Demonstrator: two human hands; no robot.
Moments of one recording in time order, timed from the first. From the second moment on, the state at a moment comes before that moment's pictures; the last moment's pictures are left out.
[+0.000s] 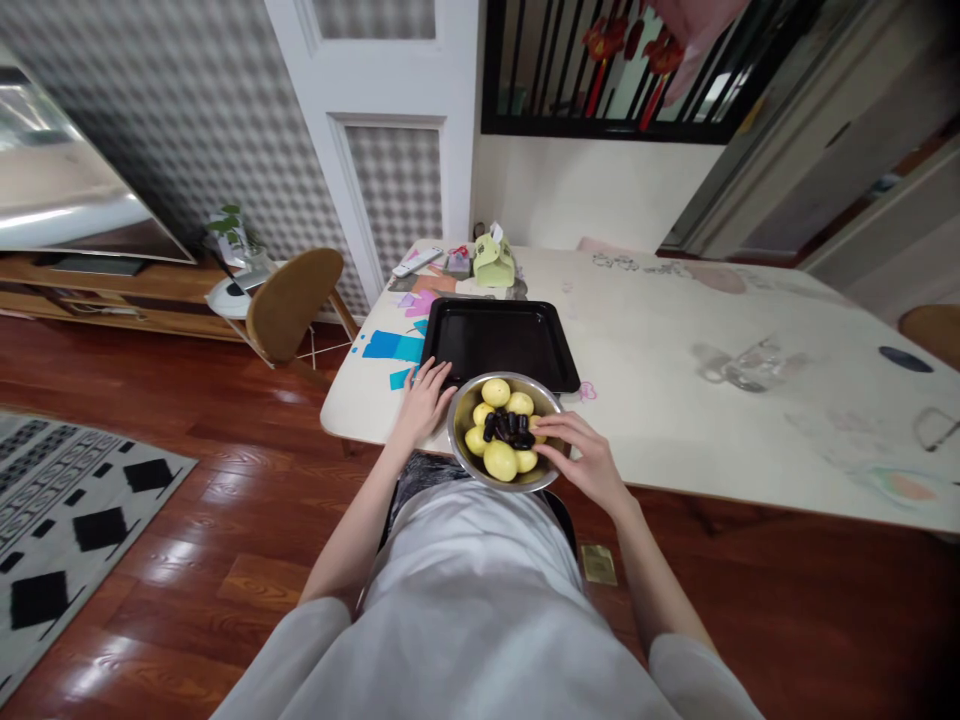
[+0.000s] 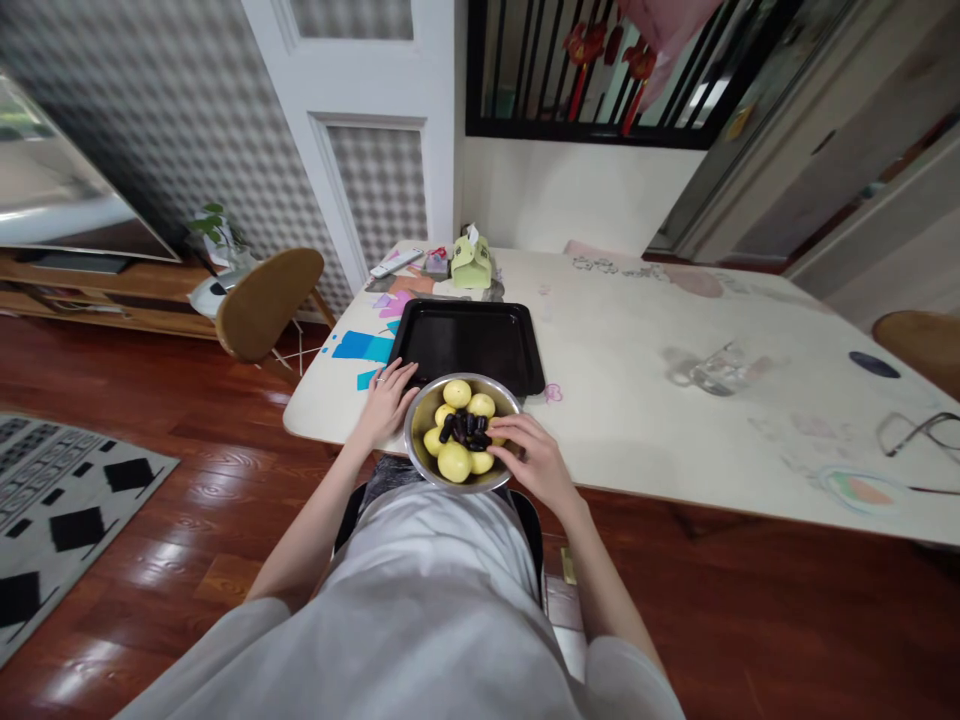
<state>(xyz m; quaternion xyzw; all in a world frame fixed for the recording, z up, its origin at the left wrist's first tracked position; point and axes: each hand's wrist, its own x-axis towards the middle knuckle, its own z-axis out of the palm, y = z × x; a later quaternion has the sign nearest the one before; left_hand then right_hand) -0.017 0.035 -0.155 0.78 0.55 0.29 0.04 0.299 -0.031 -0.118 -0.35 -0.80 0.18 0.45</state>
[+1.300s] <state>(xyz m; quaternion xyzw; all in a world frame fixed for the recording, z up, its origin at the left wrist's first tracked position) -0.014 0.076 -0.114 0.76 0.59 0.26 0.08 0.303 -0.035 -0.113 -0.33 -0.80 0.14 0.48</state>
